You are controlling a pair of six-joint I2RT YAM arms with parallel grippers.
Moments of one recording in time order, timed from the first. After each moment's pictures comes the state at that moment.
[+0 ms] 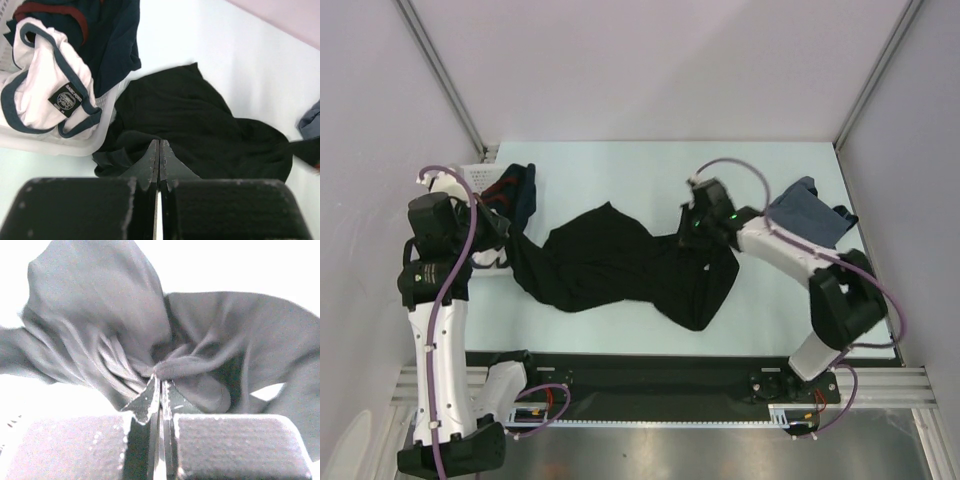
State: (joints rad) left arm 0.18 0.86 1.20 -0.83 0.19 -0.31; right arm 0.60 1.66 1.15 -0.34 -0.12 0.55
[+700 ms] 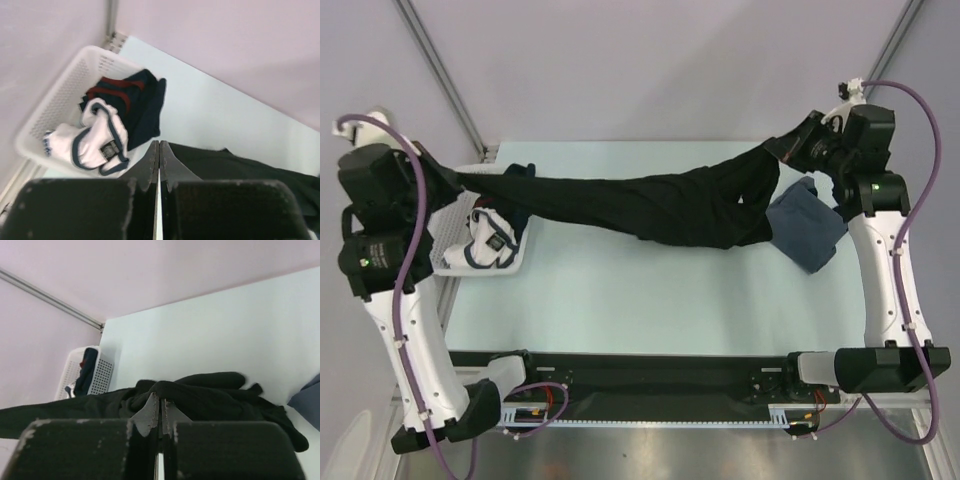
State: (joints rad) left arm 0.21 1.08 1.80 -1.03 0.00 -0.31; right arm 0.02 1.31 1.61 -0.59 -0.40 0.52
